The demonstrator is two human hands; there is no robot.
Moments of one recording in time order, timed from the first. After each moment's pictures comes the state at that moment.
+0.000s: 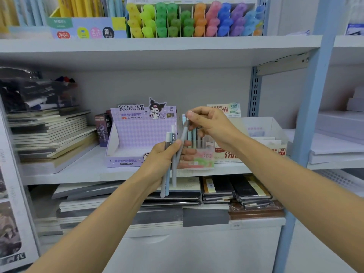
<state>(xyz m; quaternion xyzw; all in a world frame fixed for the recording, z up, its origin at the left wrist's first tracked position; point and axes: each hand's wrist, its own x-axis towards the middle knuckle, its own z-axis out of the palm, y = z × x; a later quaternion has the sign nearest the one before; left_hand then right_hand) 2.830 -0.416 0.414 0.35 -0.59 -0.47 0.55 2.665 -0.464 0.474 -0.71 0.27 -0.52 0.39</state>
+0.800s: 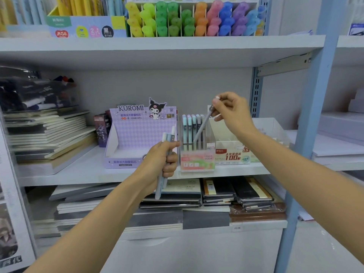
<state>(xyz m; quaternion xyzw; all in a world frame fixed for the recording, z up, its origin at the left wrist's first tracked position) 2.839 -0.424 0.414 0.40 -0.54 -0.51 0.54 2.633 -0.493 0.486 -0.66 0.35 -0.64 0.20</state>
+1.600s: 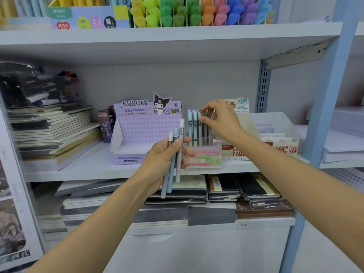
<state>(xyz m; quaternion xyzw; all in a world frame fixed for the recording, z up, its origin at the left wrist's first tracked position) 2.843 -0.416 0.409 0.32 -0.60 -0.47 0.56 2.663 -0.512 0.465 -0.75 0.46 -0.47 -0.04</state>
